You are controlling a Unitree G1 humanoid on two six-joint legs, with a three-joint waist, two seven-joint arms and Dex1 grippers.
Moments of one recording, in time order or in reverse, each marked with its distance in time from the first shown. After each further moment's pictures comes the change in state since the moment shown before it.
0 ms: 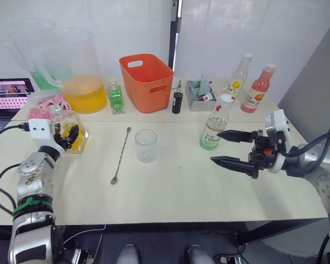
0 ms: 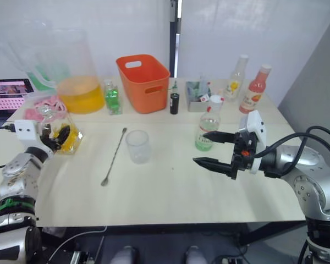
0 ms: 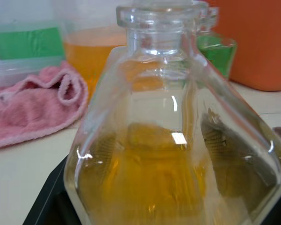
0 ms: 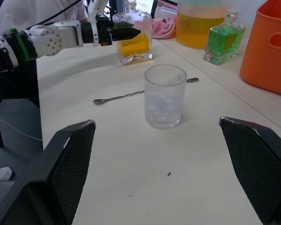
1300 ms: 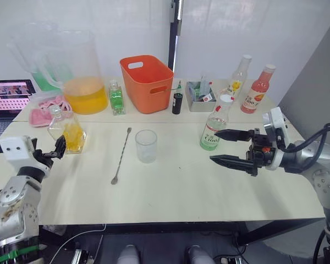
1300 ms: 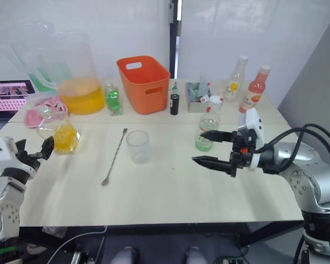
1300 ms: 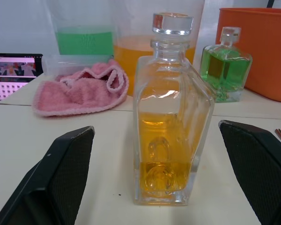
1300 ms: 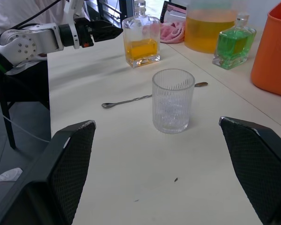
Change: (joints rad) left arm 0.321 -0.069 0.115 -0.557 -0.068 0.302 0.274; right arm -0.022 0.008 0.017 0.046 -0.013 -0.011 0.040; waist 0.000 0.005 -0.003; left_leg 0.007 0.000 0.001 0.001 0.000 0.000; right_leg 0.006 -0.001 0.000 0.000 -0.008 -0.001
